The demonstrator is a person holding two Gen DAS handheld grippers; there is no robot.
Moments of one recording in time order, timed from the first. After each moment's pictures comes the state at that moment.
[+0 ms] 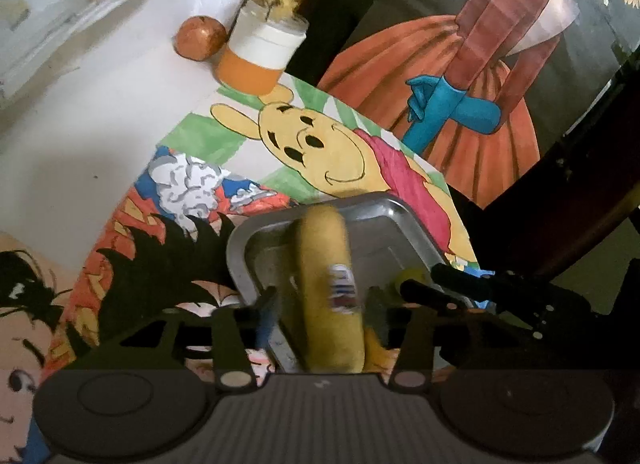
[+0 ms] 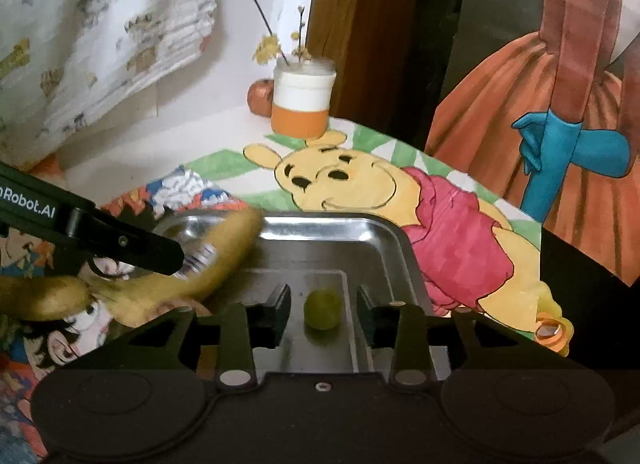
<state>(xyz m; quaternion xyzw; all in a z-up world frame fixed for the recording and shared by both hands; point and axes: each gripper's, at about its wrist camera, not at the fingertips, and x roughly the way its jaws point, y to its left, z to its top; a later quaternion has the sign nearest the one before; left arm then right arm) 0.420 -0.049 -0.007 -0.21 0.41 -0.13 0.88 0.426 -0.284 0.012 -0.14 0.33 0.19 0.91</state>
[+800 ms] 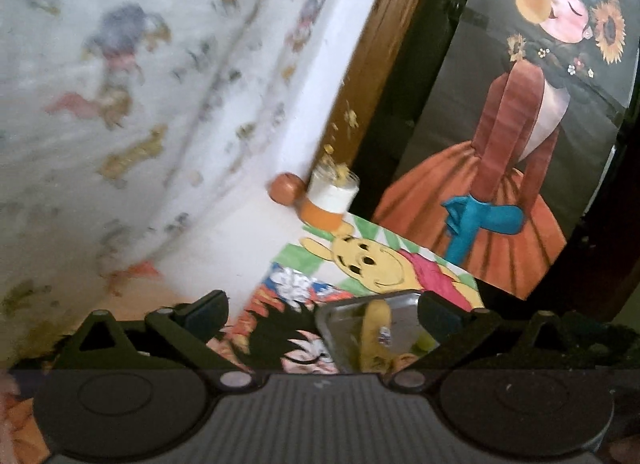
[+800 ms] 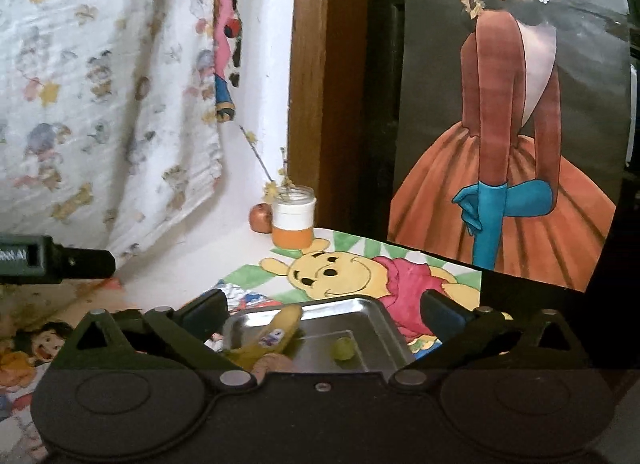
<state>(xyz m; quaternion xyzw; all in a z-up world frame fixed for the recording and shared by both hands) 0.271 -0.025 0.086 -0.16 0.24 0.02 0.96 0.292 -0.296 0.109 -0.05 0.20 0.15 0.97</state>
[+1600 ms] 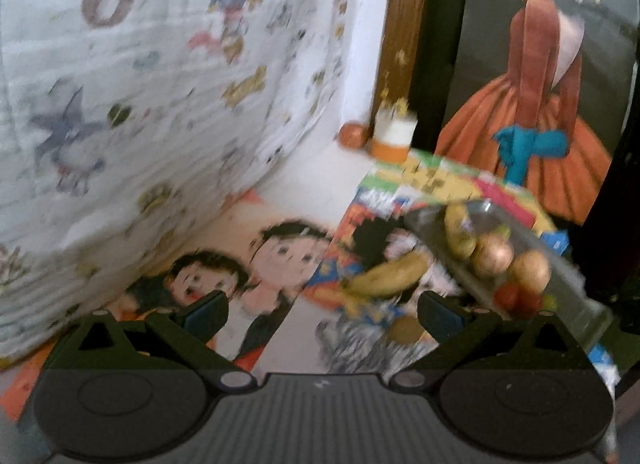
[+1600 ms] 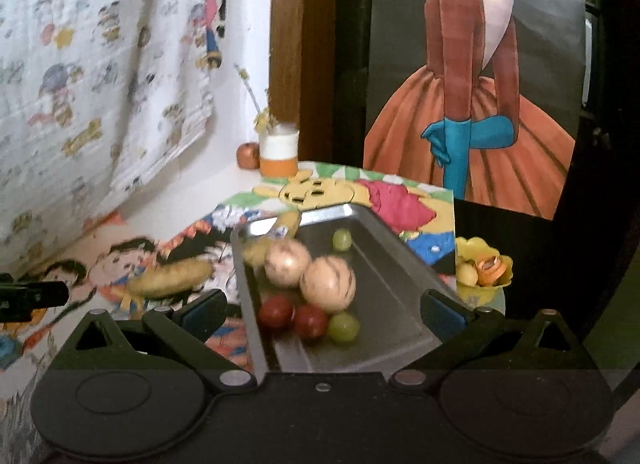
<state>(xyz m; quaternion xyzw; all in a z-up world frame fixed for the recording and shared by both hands) 0.174 -0.012 0.042 -0.07 0.31 0.08 0.95 0.204 -0.284 0.063 -0.04 0.26 0.09 0.96</state>
